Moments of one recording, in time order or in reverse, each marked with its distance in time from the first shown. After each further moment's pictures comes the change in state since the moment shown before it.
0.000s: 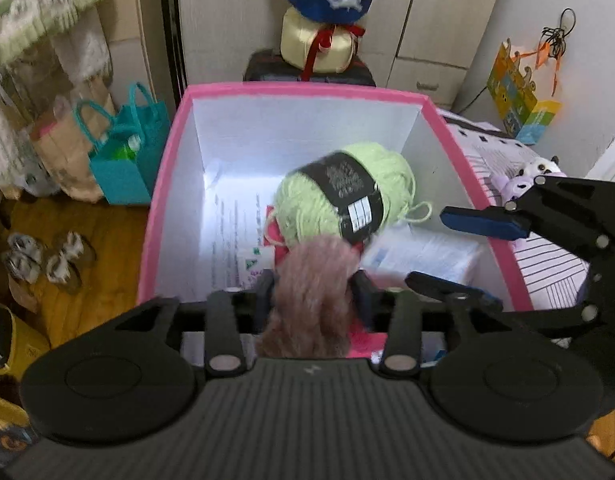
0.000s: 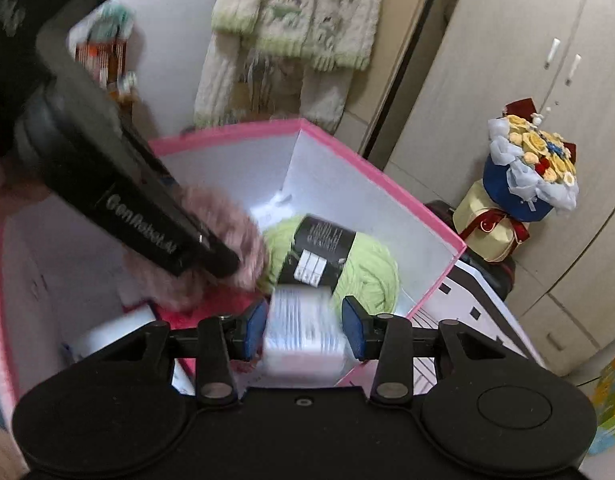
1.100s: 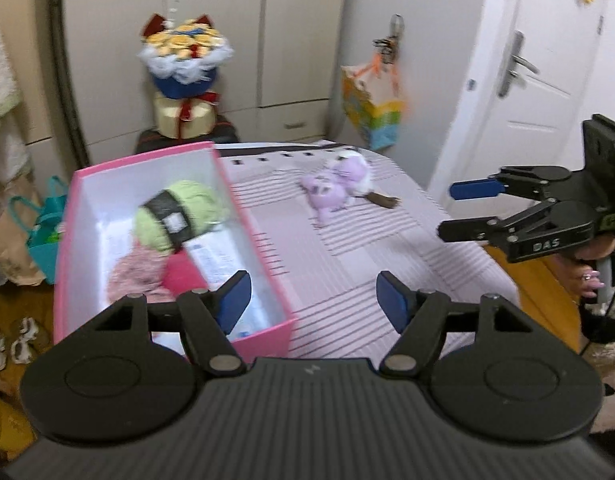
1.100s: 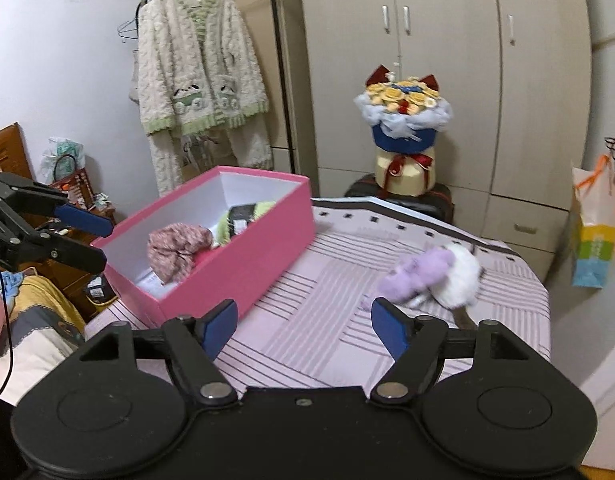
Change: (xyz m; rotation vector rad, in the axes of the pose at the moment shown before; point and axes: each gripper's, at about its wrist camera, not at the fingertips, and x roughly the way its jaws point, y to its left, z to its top) left arm -0.138 -0.121 -0.076 0.253 -0.150 -0.254; right arm -0.199 -0.064 -0.138 0.405 -0.104 -0.052
